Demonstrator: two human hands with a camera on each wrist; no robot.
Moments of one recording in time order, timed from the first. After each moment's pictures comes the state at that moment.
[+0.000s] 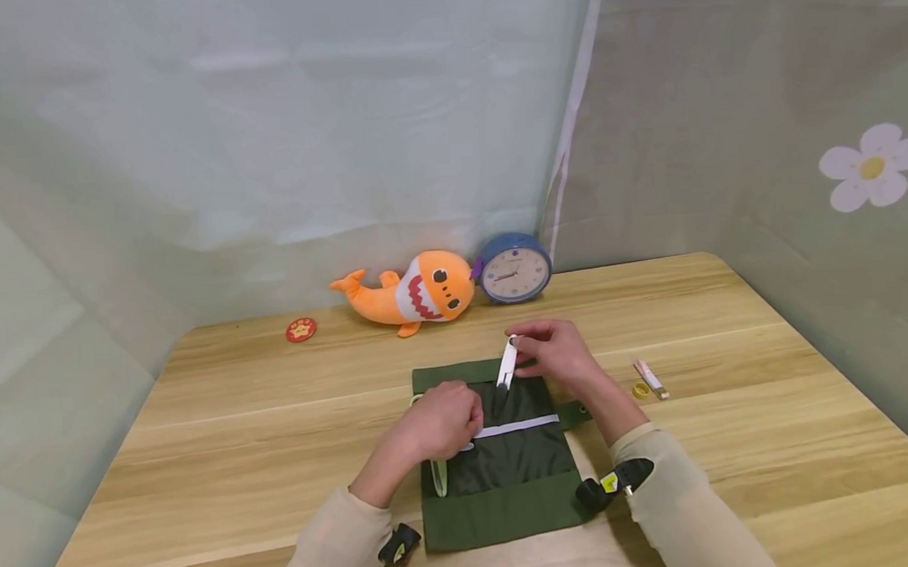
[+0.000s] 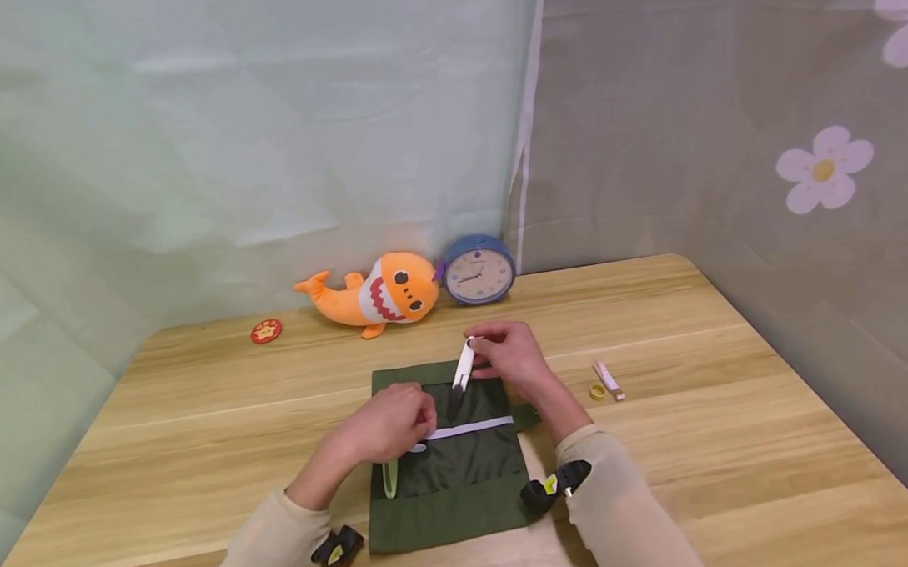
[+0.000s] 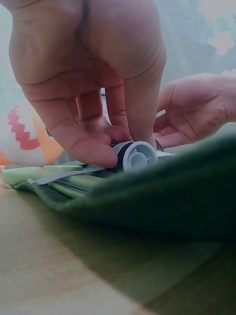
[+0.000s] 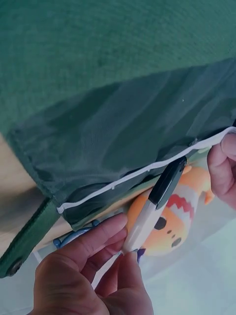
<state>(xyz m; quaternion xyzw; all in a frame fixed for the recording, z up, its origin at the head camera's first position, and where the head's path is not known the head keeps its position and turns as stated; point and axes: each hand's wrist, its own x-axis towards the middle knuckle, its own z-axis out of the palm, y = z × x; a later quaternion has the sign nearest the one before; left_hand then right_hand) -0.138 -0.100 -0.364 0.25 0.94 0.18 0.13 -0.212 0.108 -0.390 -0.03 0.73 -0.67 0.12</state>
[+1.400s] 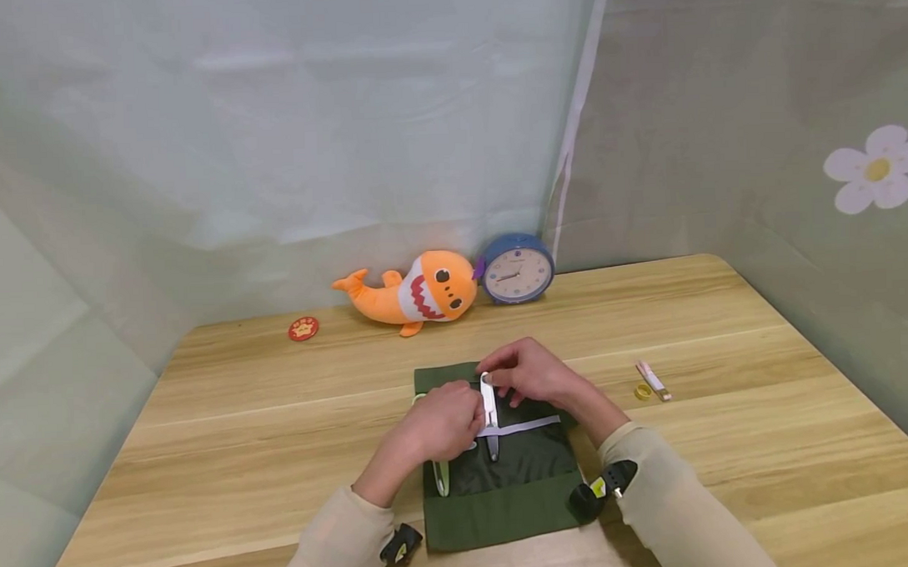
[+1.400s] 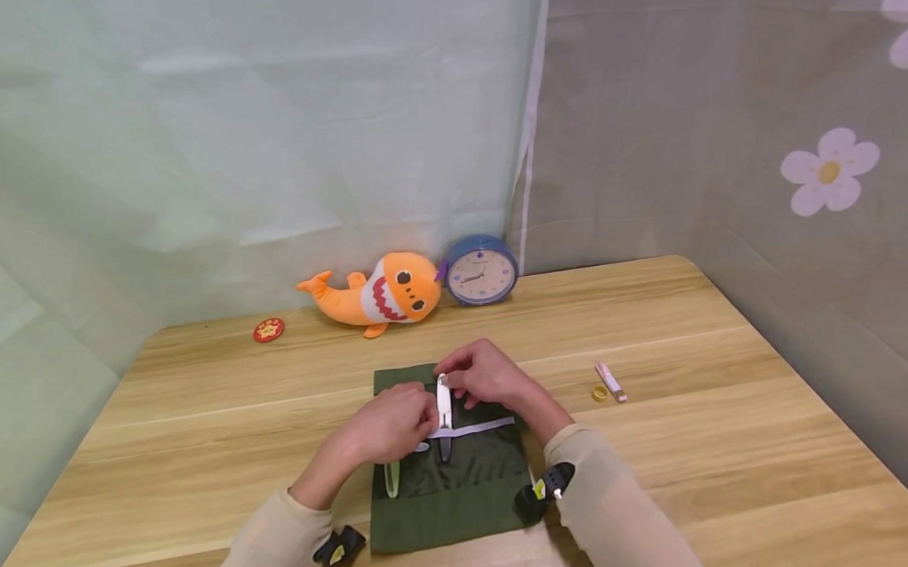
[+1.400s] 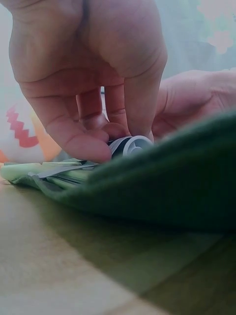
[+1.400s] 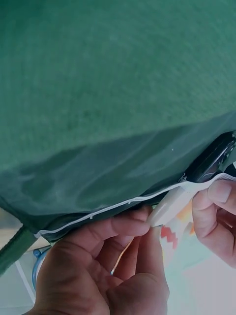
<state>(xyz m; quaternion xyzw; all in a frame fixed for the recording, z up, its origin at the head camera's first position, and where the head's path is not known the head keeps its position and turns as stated) -0.136 -0.099 -0.364 0.24 0.95 0.18 0.14 -0.206 0.086 -0.398 -0.15 0.81 -0.52 0.21</state>
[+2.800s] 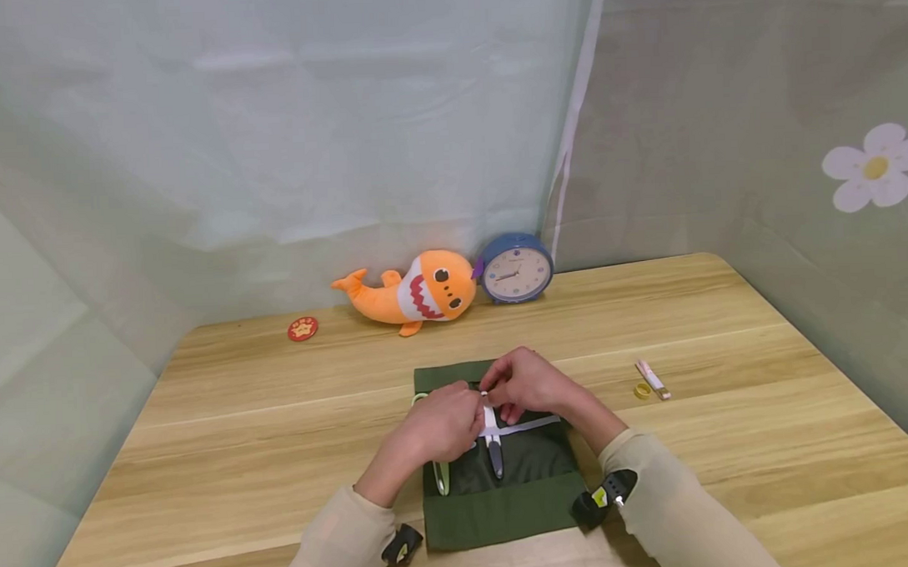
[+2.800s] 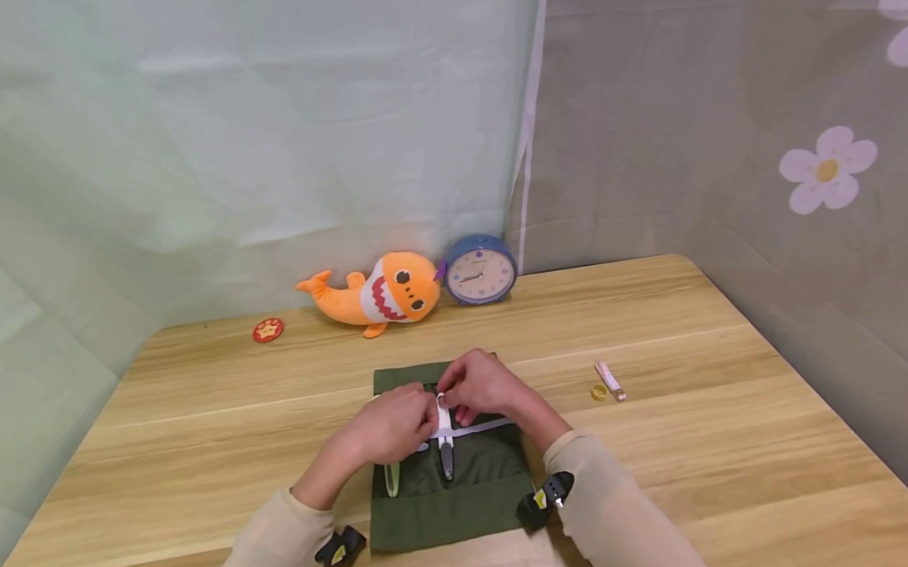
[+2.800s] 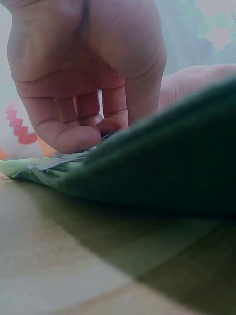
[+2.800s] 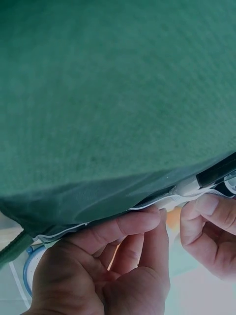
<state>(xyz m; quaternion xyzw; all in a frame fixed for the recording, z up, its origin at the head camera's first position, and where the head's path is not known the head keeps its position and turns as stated) -0.135 -0.098 -0.366 0.24 0.95 0.14 0.14 -0.195 0.082 -0.400 -0.16 0.82 -0.50 0.25</state>
